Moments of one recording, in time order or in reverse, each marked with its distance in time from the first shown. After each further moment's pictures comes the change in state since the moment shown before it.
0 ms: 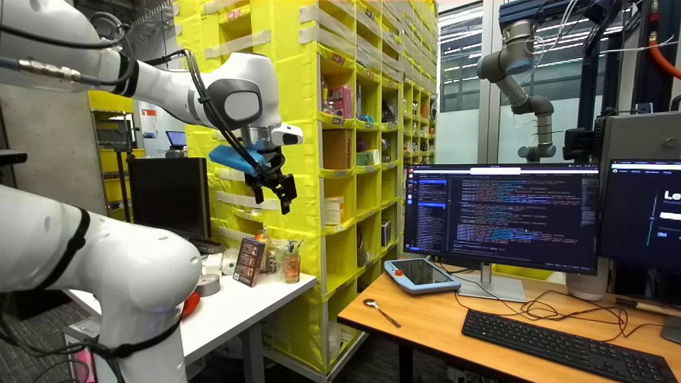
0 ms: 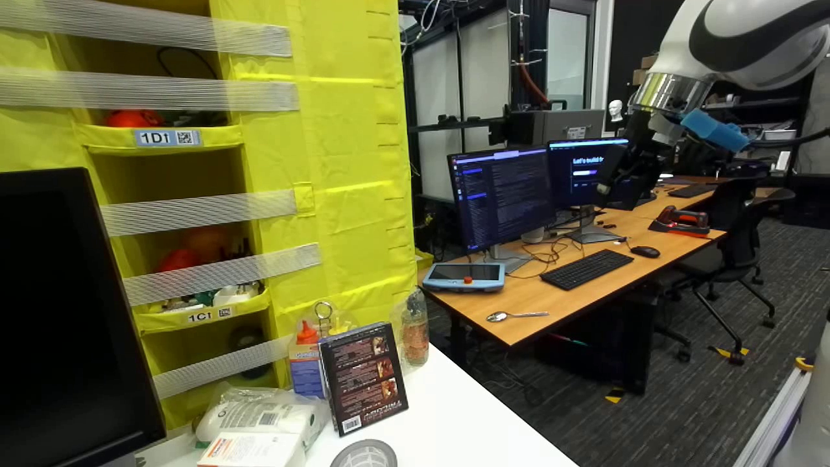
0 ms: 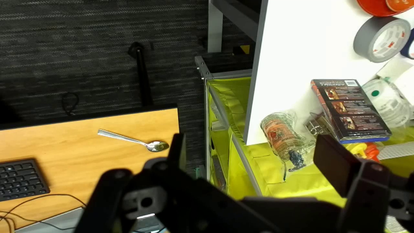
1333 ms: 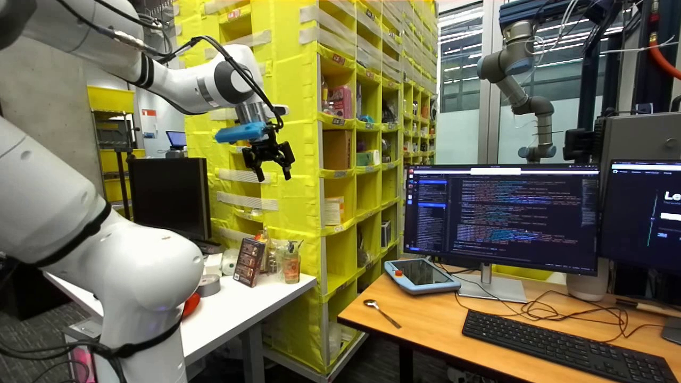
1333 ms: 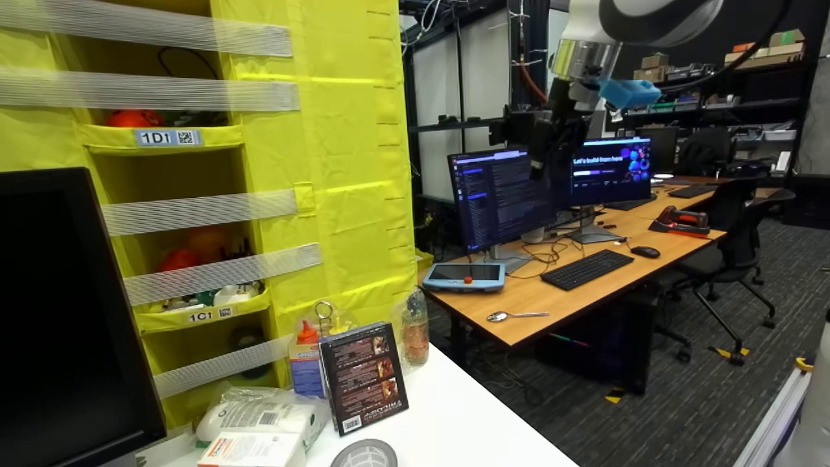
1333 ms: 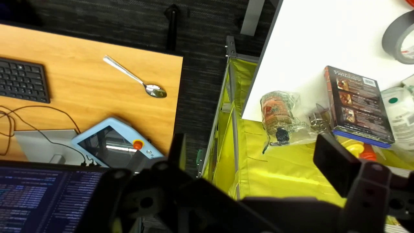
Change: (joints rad) arm 0.033 0.338 0.252 0.341 -0.104 0.027 0.048
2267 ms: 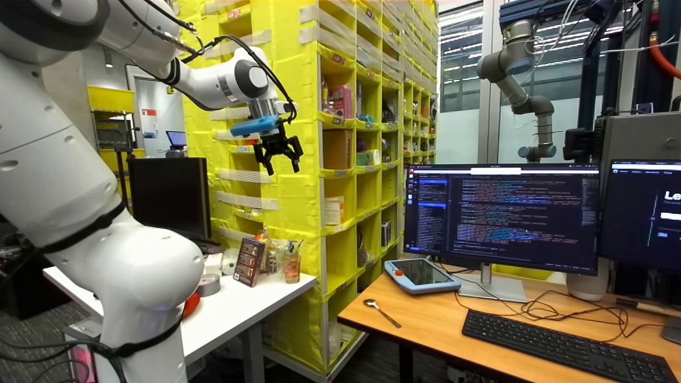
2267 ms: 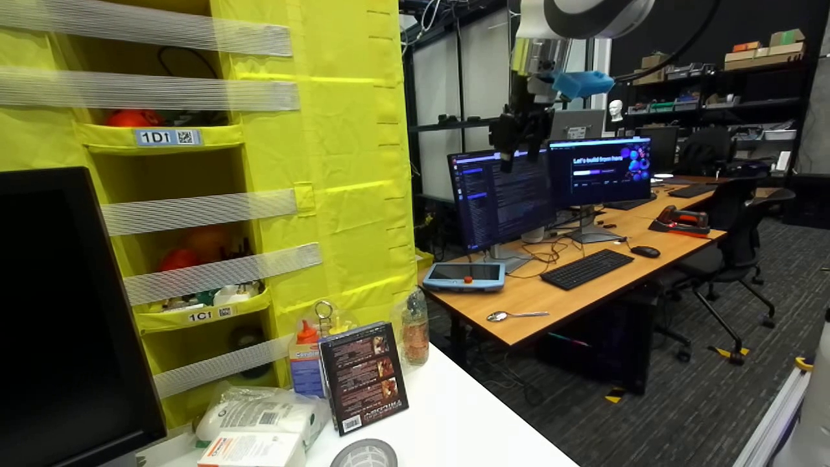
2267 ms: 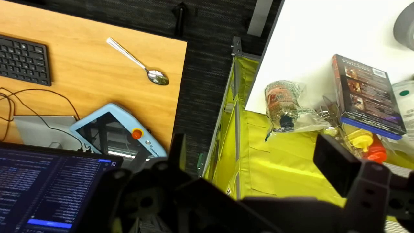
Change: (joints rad) arm -0.003 0.214 0.020 0.211 -0.060 -0.046 0.020
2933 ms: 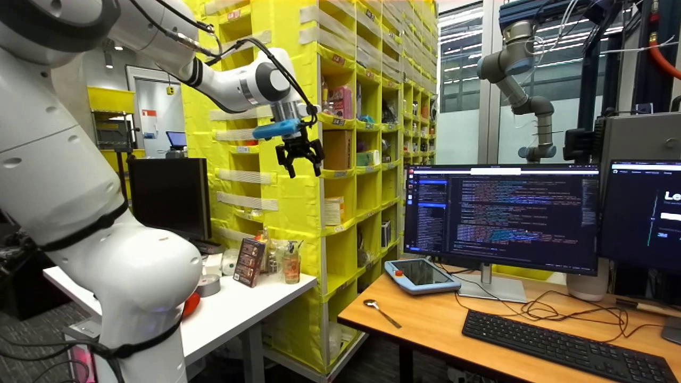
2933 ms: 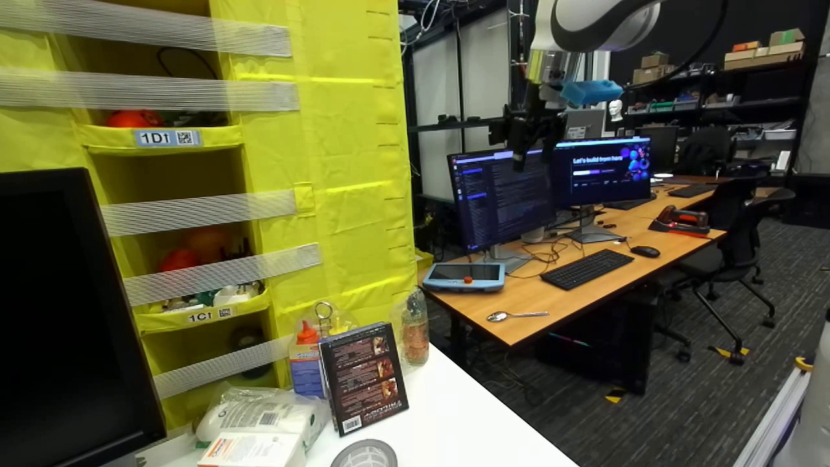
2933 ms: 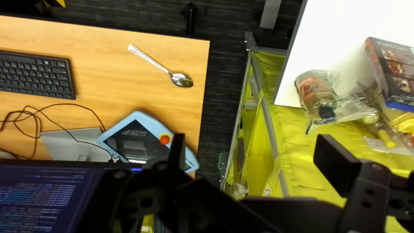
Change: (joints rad) arm -0.030 0.033 -0.107 -0.008 -0.022 0.046 -0.016
